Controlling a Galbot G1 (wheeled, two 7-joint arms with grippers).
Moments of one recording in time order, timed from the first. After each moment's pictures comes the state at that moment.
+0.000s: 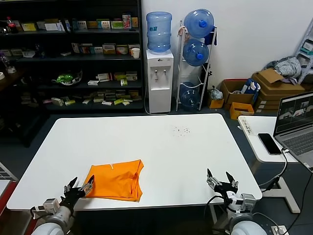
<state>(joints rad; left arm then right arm) 1.42 -1.00 -0.48 -1.64 -0.72 0.02 -0.04 -1.47 1.21 0.46 1.96 0.57 -0.26 0.26</state>
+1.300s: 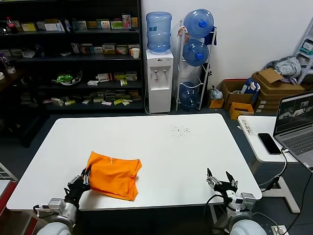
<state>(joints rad) 1.46 -1.04 -0.49 -1.79 -0.53 -0.06 -0.12 -1.46 1.20 0.45 1.95 0.58 -0.25 0.26</state>
